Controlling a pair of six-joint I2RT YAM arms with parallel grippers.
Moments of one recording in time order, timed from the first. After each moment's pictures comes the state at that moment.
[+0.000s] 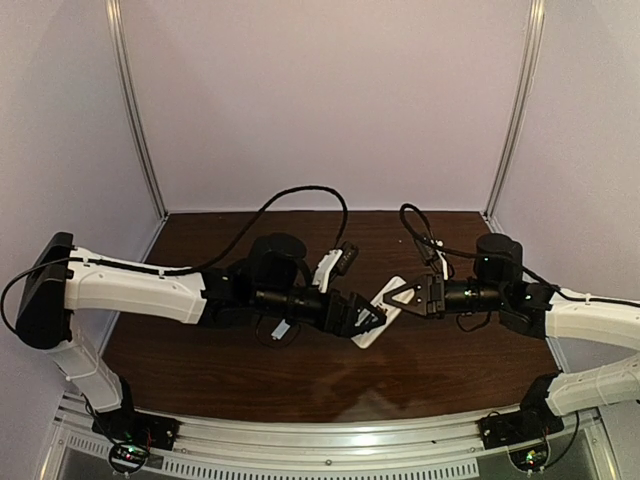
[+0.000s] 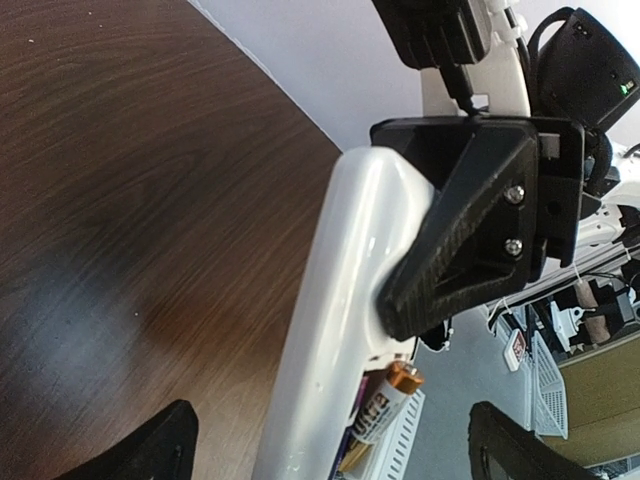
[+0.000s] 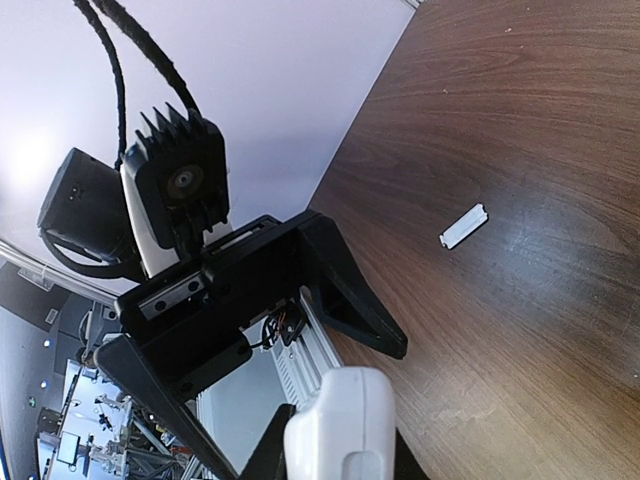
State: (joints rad) left arm -1.12 1.64 1.07 0.17 0.33 -0.64; right arm 0.70 1.06 0.57 0.22 -0.65 0.83
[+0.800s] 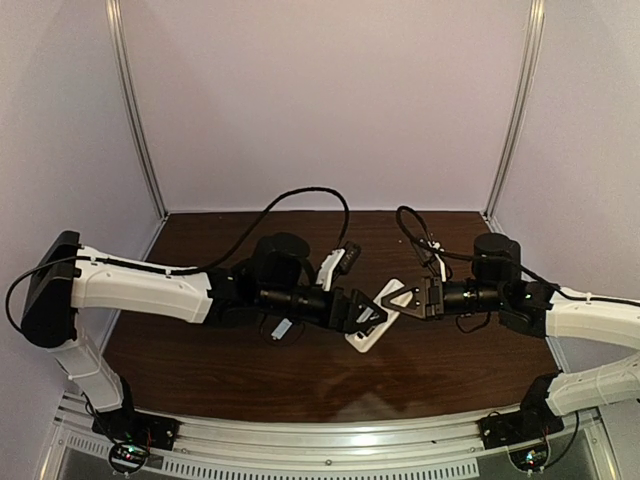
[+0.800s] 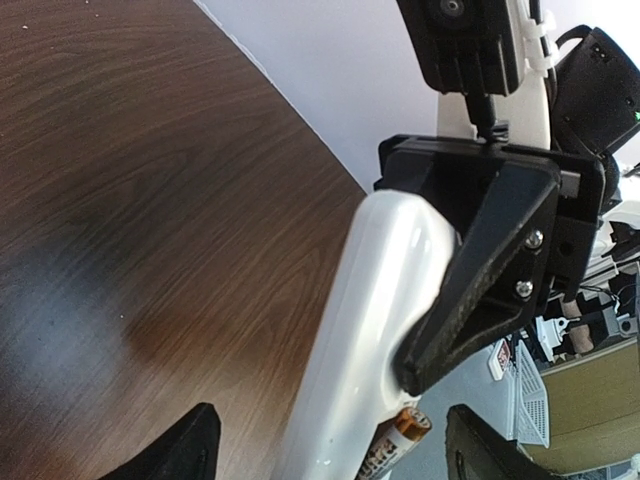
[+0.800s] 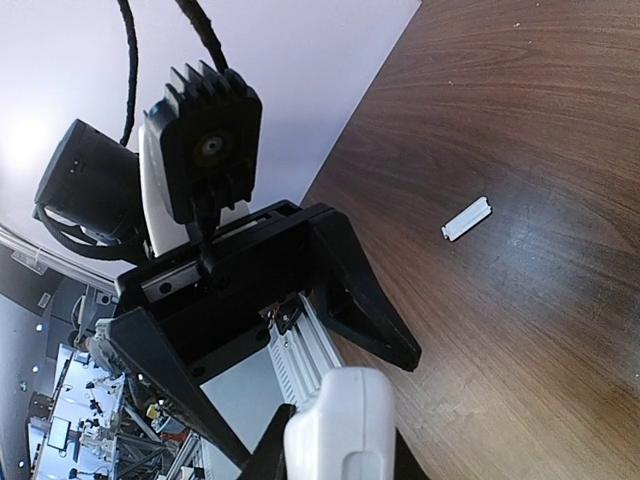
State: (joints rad) left arm -1.11 1.67 1.08 0.21 0.36 -0.70; right arm 0.72 1.06 0.59 0.18 -0.65 0.79
